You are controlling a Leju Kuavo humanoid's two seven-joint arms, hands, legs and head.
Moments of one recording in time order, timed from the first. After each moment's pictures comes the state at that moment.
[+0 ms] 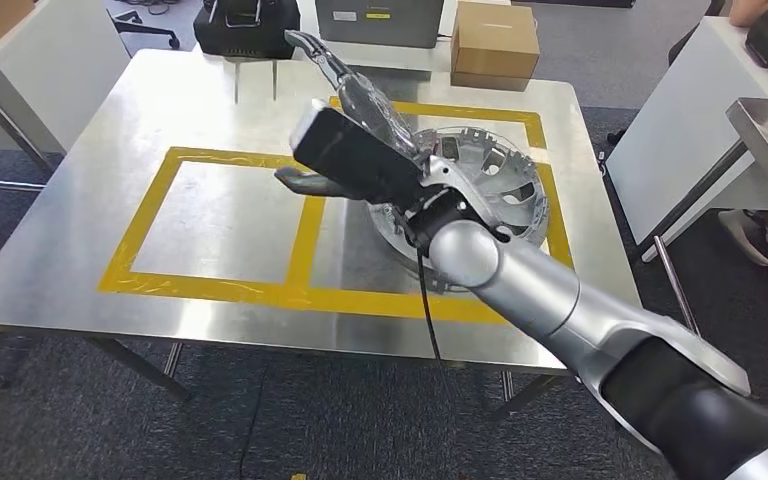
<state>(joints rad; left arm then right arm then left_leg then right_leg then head) -0.18 -0.12 1.32 -0.09 -1.55 -0.07 -0.27 -0.98 -0.17 0.91 -1.30 0.07 -0.43 0.17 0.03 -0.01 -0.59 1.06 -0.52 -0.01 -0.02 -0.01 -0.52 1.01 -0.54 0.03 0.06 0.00</state>
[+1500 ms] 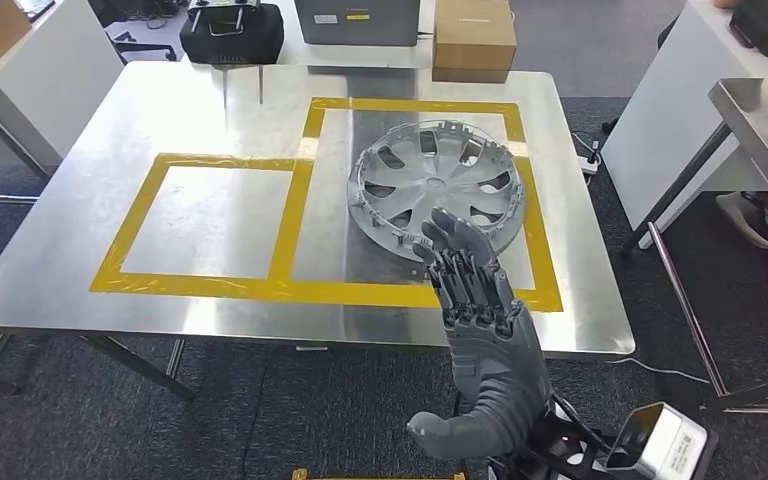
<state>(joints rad) -0.17 -0.10 1.35 -0.09 -1.57 -0.04 -0.22 -0.08 -0.22 0.69 -2.00 -0.12 -0.36 -0.32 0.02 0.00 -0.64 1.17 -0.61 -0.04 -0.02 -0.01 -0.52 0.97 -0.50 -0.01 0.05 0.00</state>
